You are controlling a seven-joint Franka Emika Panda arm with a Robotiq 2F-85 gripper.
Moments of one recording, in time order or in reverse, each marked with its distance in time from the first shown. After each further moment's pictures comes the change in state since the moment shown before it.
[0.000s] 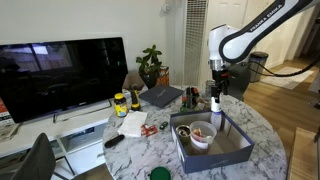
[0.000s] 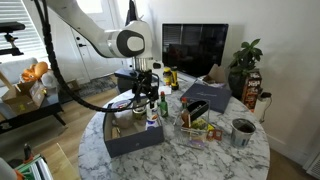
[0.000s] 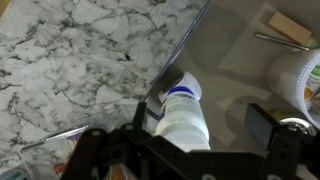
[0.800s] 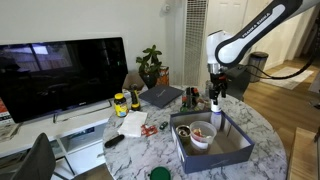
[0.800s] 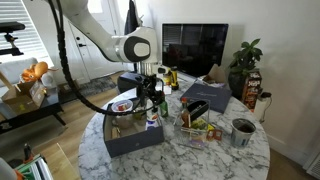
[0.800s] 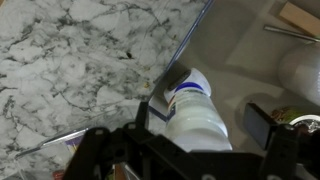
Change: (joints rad) arm 0.000 0.079 -0.023 0.044 0.003 0.018 0.000
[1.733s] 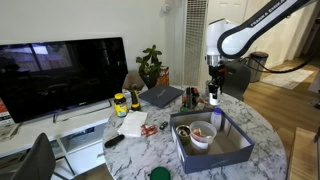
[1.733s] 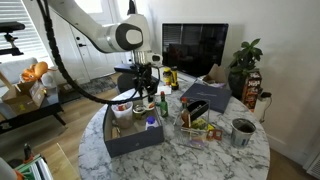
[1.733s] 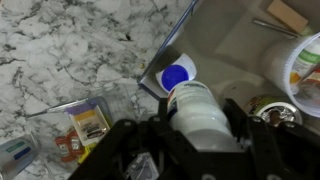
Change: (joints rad) arm 0.043 -0.103 0.011 -0.011 -0.026 -0.022 -0.009
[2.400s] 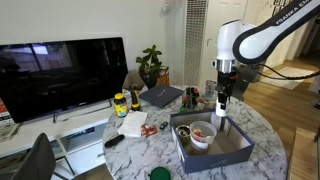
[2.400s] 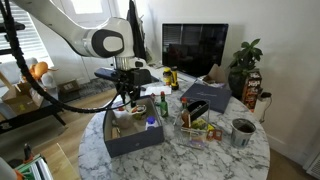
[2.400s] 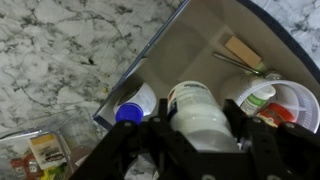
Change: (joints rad) arm 0.049 -0.148 0.029 -0.217 0.122 0.081 -0.064
